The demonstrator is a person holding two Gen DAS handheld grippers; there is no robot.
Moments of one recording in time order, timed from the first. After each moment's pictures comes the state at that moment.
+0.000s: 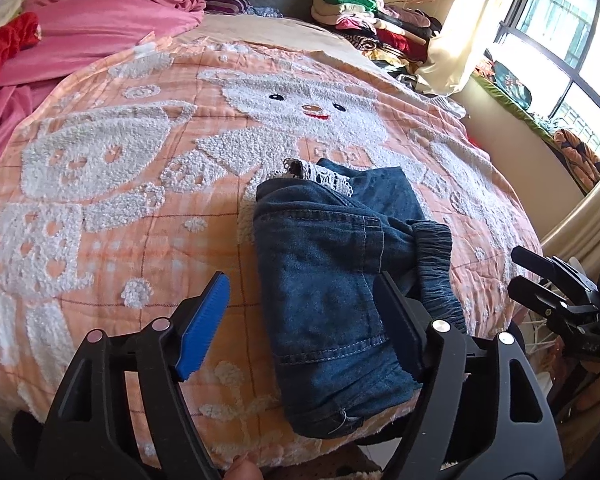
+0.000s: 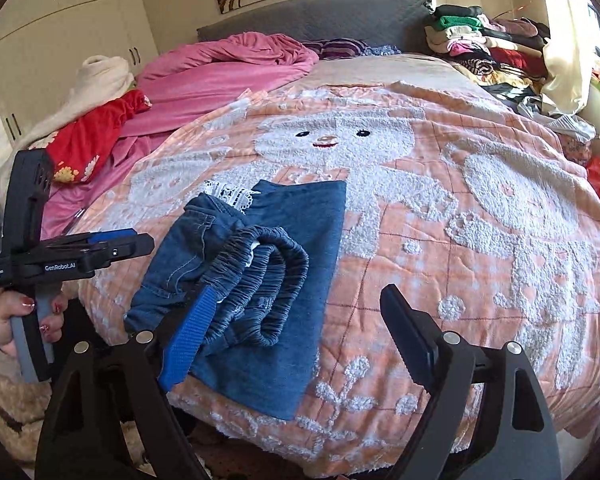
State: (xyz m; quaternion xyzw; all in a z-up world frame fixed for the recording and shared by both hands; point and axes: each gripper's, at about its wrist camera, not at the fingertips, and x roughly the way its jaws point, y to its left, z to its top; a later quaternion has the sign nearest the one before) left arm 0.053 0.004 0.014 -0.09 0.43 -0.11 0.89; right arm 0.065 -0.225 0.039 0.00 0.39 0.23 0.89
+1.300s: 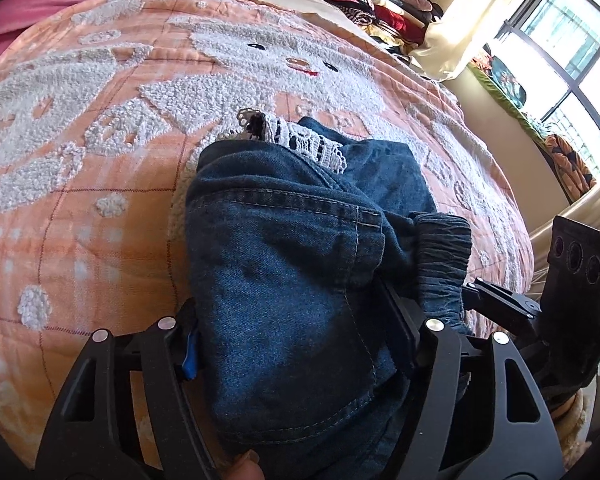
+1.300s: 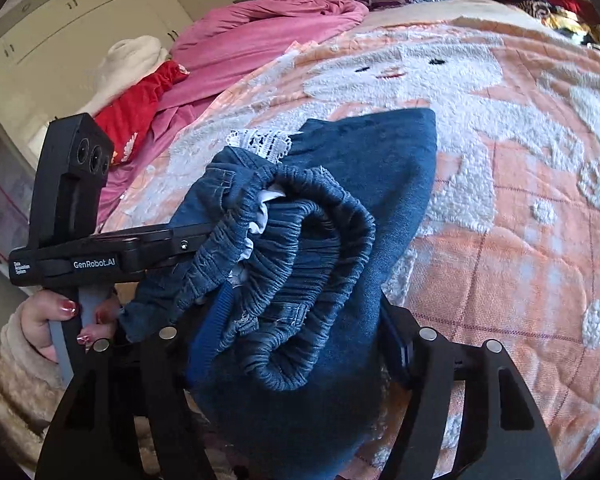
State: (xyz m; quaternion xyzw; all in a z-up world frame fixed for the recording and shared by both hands) left arm 0.097 -0.020 -0.033 -0.13 0.47 -0.14 0.86; right arm 0.113 -0.188 -0.028 0.06 0.45 0.35 0.82
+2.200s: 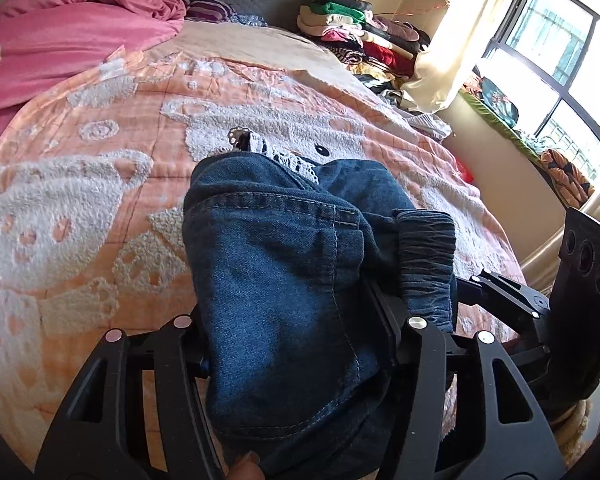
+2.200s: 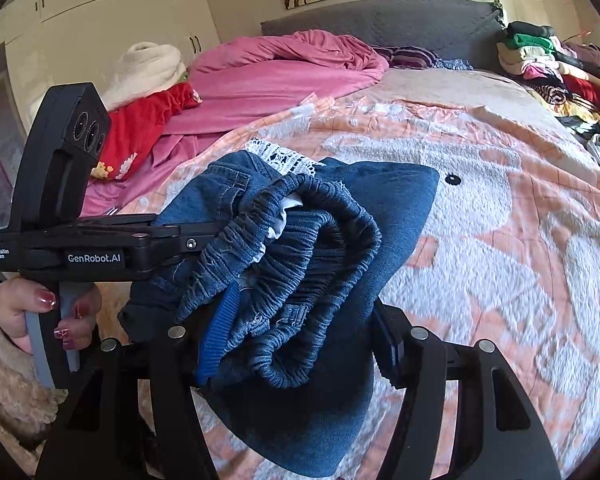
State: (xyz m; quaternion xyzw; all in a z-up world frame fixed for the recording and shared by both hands) left arm 0.143 -0.006 0.036 -0.11 0.41 -0.14 0.89; right arm 0.160 -0.153 0.040 -0.02 0.37 0.35 0.86
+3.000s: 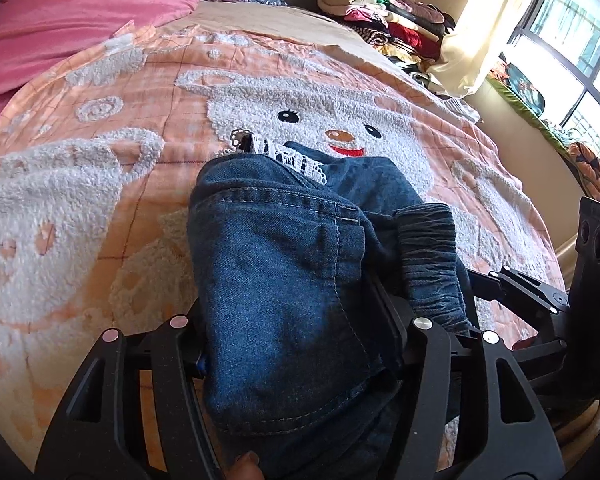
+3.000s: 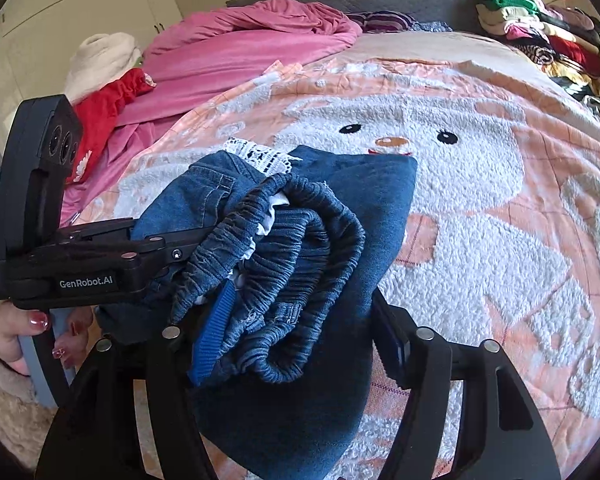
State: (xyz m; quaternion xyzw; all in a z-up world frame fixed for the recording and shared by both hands) left arm 0.192 0.009 -0.015 -0.10 0.45 -0.11 0.88; right arm 0.209 -0.139 -0.010 0.00 0.43 0.31 0.85
